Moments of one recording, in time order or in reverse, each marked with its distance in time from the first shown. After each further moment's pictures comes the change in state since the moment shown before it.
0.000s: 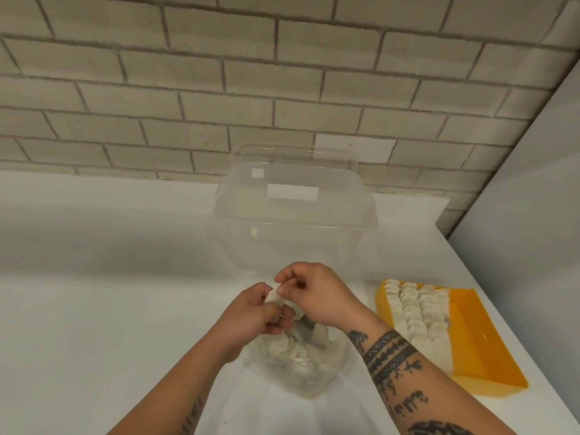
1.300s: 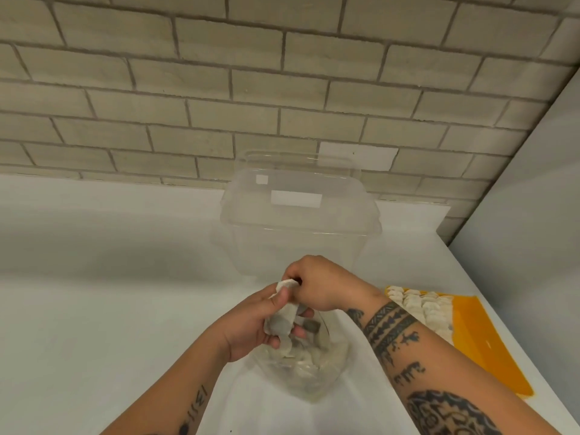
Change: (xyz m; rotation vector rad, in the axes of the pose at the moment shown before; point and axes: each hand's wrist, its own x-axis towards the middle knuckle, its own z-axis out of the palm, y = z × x) left_hand 0.001 0.009 -0.013 -0.167 -0.381 0.057; right_hand 0.017 -0.040 -0.018 -0.398 -0.249 -0.008
